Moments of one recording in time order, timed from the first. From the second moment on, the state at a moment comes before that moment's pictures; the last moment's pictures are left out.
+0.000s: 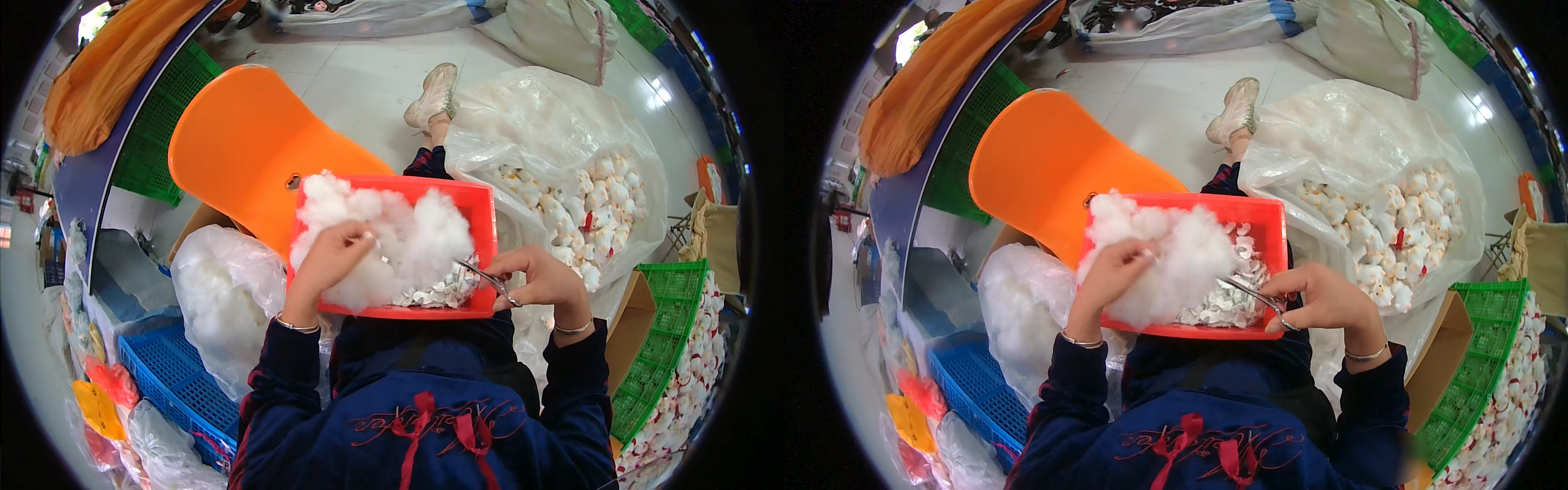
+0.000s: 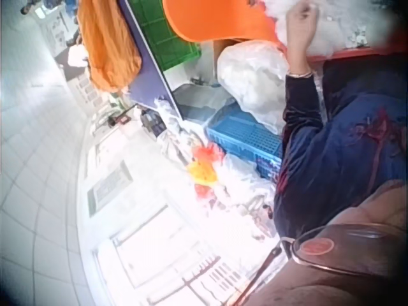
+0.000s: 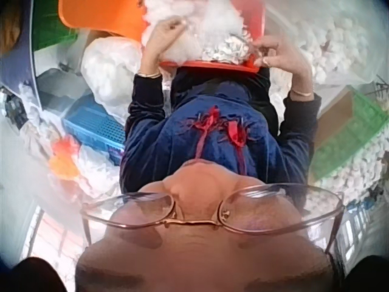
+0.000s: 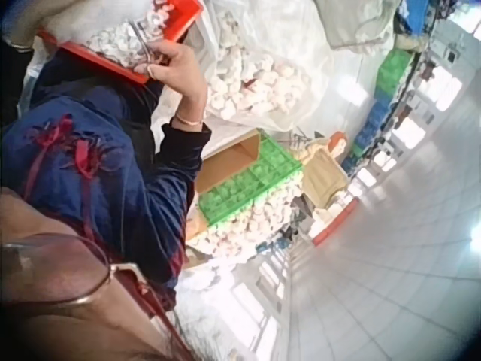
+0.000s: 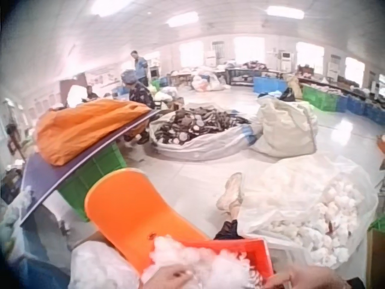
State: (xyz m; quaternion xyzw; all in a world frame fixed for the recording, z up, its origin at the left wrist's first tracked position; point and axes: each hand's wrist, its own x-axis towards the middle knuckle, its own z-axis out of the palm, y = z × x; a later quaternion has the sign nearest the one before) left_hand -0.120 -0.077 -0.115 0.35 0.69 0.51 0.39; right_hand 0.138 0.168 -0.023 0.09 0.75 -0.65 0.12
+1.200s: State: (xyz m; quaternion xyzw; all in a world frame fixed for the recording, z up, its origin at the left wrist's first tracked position) left_hand -0.040 -0.017 -0.090 0.08 0.50 0.75 0.42; right_hand 0.186 0.165 -0.023 0.22 0.83 -0.49 -0.12
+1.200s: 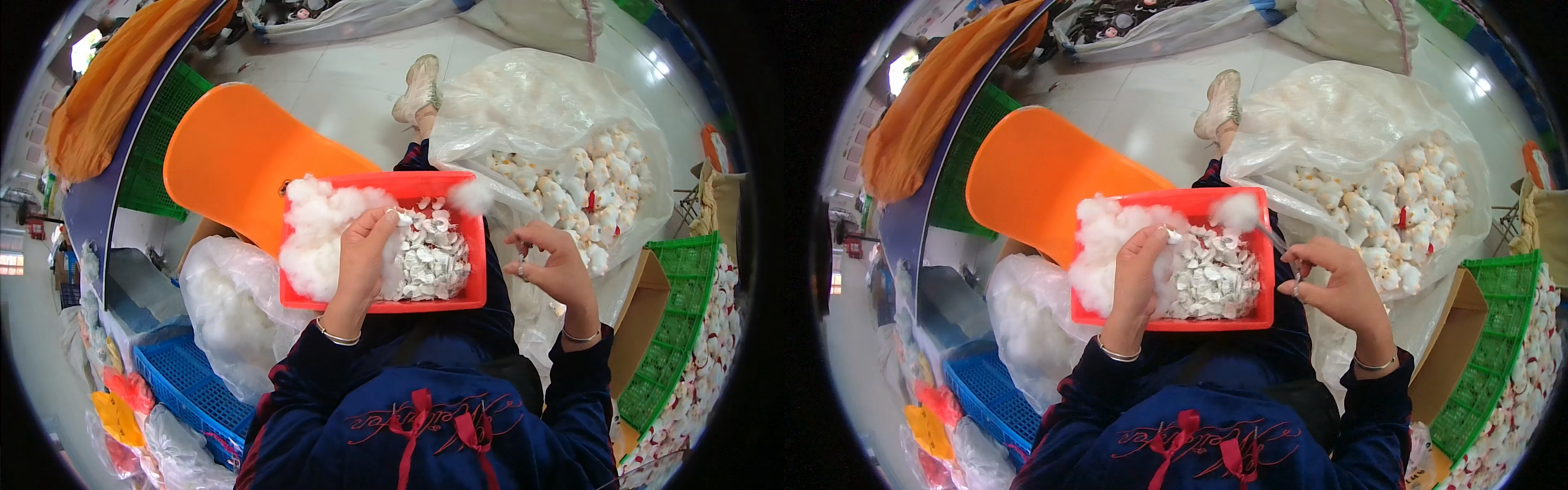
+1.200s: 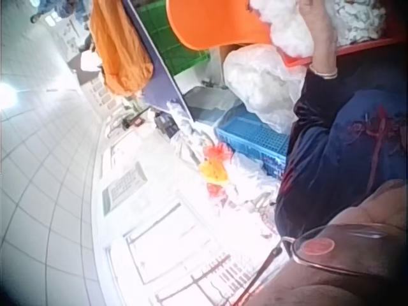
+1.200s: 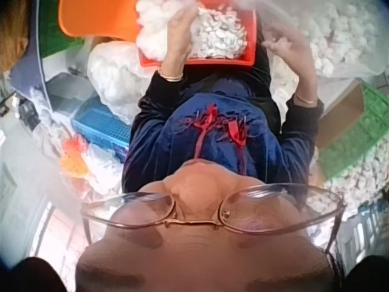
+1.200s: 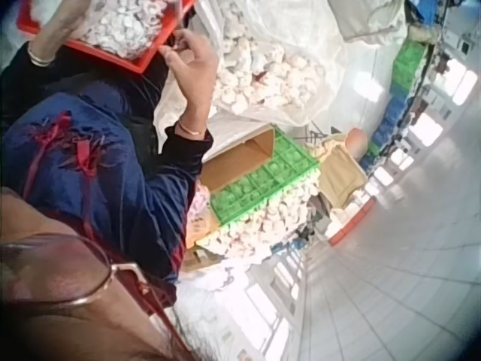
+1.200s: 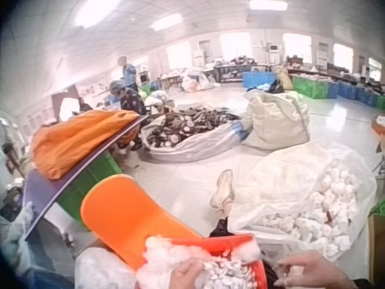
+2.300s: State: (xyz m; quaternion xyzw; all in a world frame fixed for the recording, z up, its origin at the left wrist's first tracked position) left_hand -0.027 0.003 -0.096 0.09 0.47 0.73 0.48; right_hand 0.165 0.138 -0.013 0.15 0.94 -0.30 0.02
